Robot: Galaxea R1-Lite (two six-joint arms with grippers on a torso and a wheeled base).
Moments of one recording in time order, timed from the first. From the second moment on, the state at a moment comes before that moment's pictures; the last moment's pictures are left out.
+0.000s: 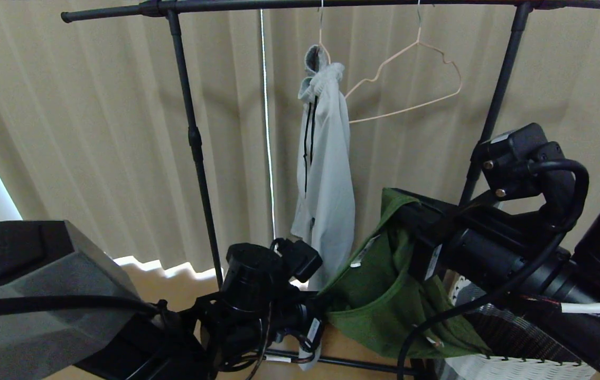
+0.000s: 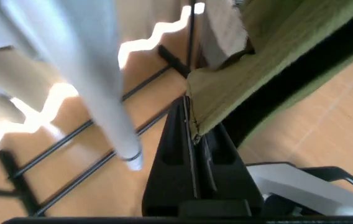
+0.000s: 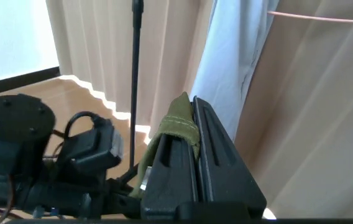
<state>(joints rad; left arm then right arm) -0.76 2.02 -0.71 -0.86 -0.10 0.03 0.83 1.52 -0.64 -0.87 -0.31 -0.05</state>
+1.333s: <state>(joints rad) -0.52 1.46 -0.90 -0.43 -0.04 0.12 0.60 1.57 -0.71 -0.88 -0.25 -0.05</state>
